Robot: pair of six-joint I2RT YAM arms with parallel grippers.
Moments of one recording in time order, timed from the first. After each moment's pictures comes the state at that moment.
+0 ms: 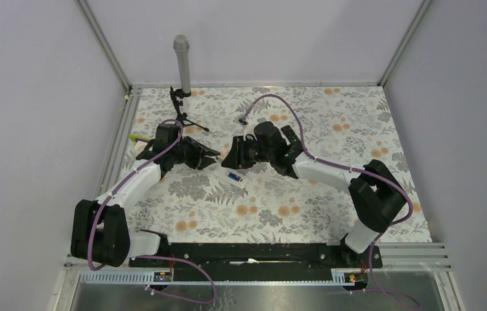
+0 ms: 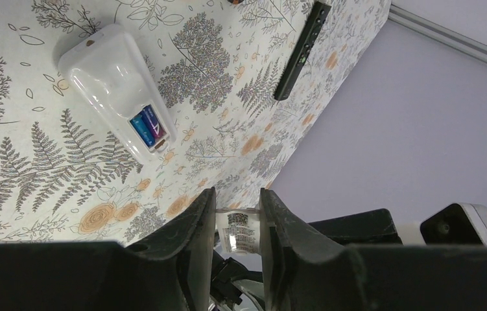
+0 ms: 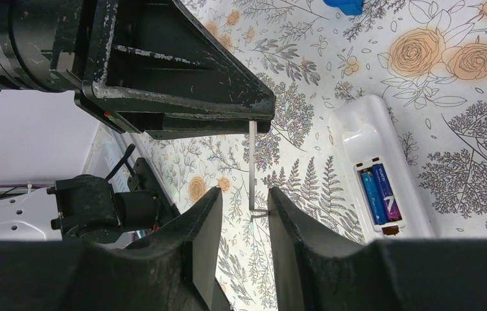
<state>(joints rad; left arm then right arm) -0.21 1.29 0.79 -0.29 0.48 -1.31 0.80 1.67 1.08 0.12 -0.37 0.64</state>
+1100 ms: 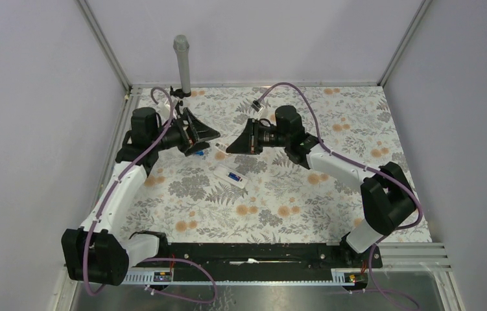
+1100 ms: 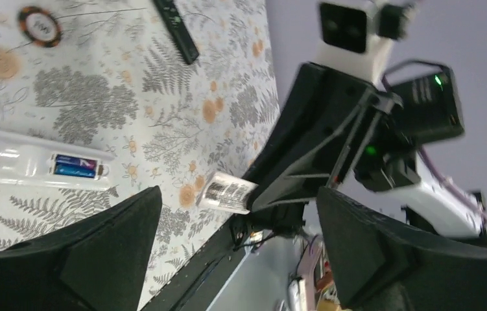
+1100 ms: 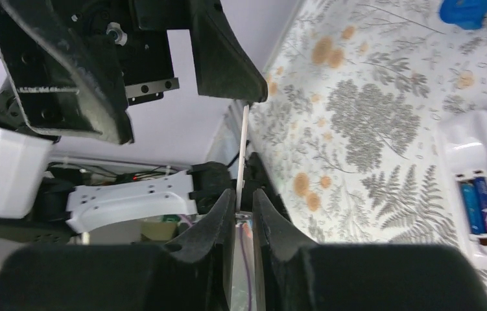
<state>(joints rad) -0.12 1.14 0.91 -0.23 0.79 -0.88 0.66 1.61 1.09 0.23 -0.70 0.89</state>
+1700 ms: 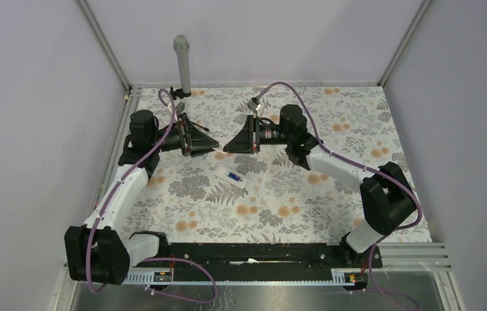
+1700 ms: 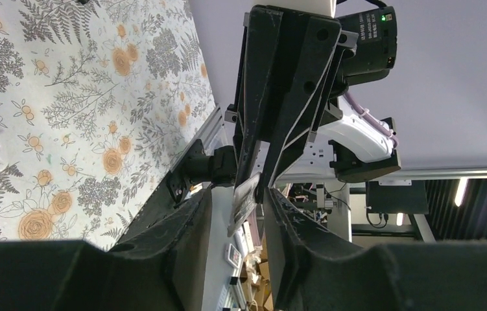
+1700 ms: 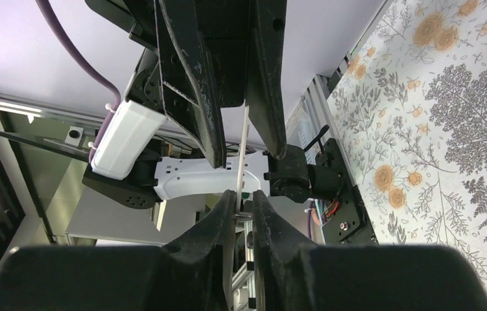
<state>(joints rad) -0.10 1.15 0.86 0.00 1.14 -1.03 0.65 1.61 1.08 0.49 -0.89 1.19</state>
